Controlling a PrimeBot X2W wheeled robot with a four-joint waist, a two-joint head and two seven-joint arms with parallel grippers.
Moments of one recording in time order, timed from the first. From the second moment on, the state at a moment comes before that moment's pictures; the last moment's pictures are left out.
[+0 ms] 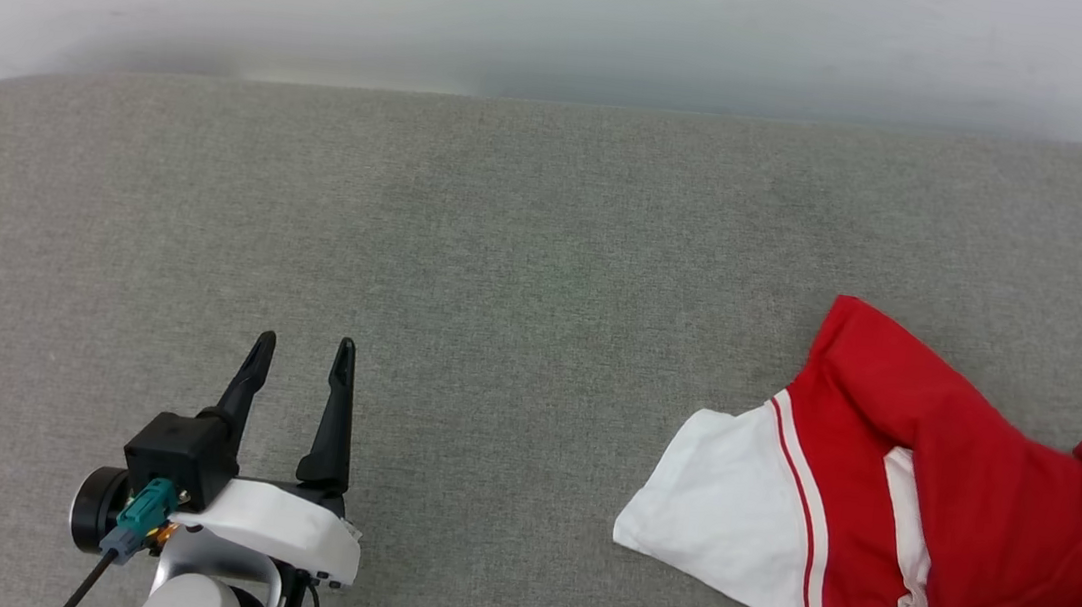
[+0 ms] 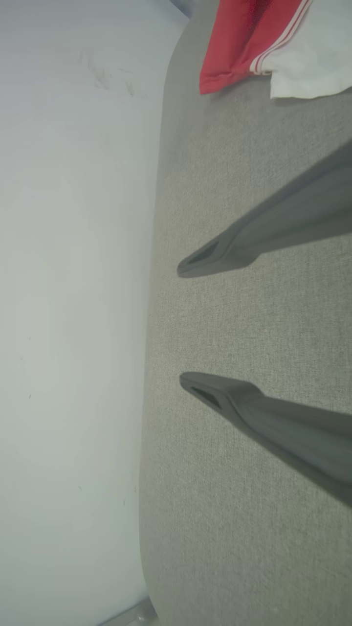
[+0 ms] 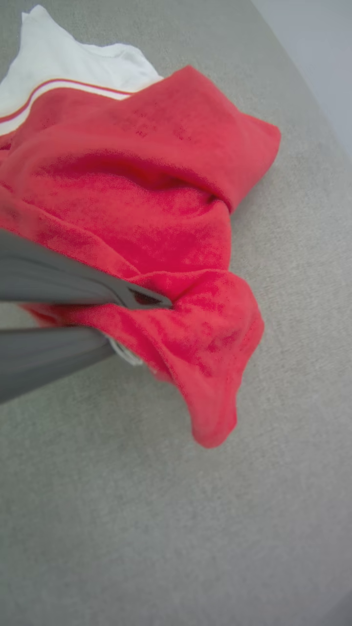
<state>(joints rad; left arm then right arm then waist) -0.13 0.22 -0.26 0.11 -0.40 0.11 -0.26 -0.15 -0.22 -0.36 0.14 0.43 0.13 0.63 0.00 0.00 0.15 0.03</state>
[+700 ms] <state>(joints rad) -0.06 0.24 -0.26 0.11 -0.42 0.14 -0.24 -0.04 -0.12 -0.27 0.05 0.22 0.13 0.09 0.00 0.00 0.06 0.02</state>
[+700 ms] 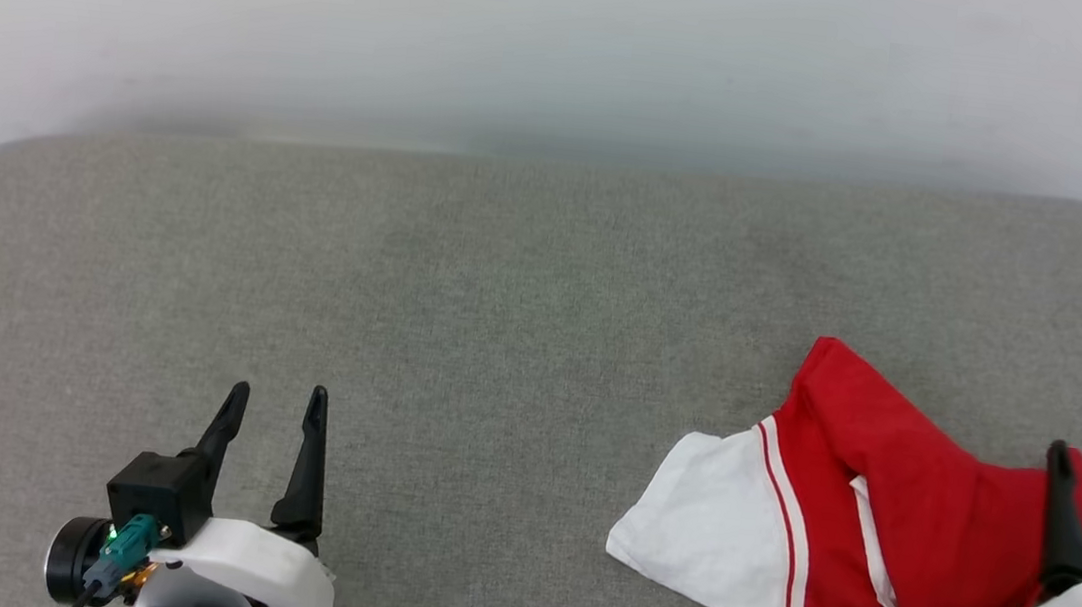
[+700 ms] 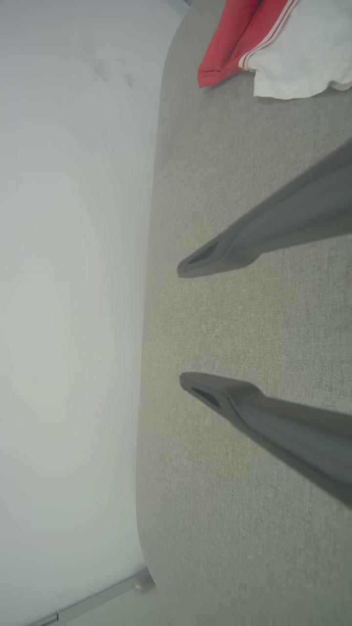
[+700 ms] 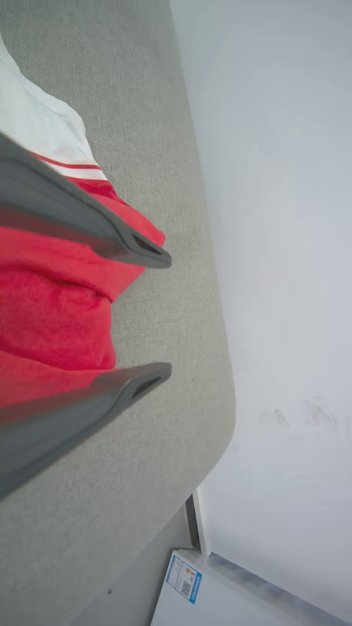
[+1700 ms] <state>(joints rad) -0.42 0.25 -0.65 0.21 -0.43 -0.11 0.47 0.05 -0.06 -0.01 -0.21 0.21 0.13 0.10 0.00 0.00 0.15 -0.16</state>
